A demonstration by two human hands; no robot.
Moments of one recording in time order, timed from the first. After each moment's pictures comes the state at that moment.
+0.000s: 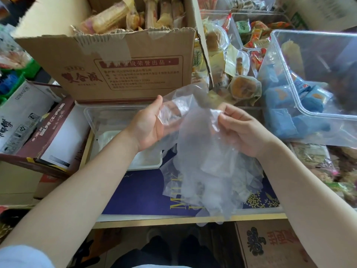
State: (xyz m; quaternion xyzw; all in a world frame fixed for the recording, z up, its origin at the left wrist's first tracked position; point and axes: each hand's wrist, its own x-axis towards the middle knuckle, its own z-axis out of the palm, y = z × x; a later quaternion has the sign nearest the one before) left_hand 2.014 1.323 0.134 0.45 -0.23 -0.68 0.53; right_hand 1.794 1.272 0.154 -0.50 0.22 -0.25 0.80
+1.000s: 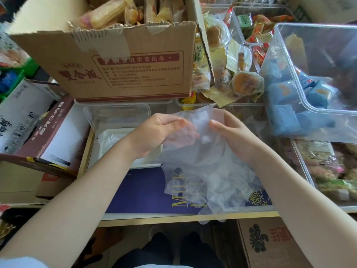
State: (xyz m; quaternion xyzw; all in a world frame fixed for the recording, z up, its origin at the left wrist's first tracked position) left_hand 2.006 1.351 0.142 0.52 -0.49 -0.58 0.39; right_hand 1.800 1.272 0.112 -0.56 0.39 -0.27 0.68
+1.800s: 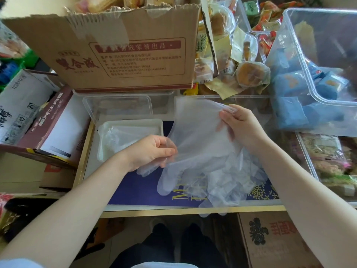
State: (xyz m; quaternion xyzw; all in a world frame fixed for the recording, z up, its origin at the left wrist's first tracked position) left_hand 2.018 1.380 0.090 0.60 -0.43 -0.62 0.26; right_hand 1.794 1.263 0.102 -0.67 0.48 -0.28 0.50
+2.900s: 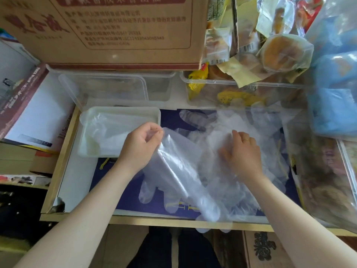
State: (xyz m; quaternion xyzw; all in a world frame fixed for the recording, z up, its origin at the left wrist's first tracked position) left_hand 2.007 1.366 0.022 0.75 -0.39 -0.35 0.40; right_hand 1.771 1.261 -0.042 -0.80 0.58 0.05 0.14
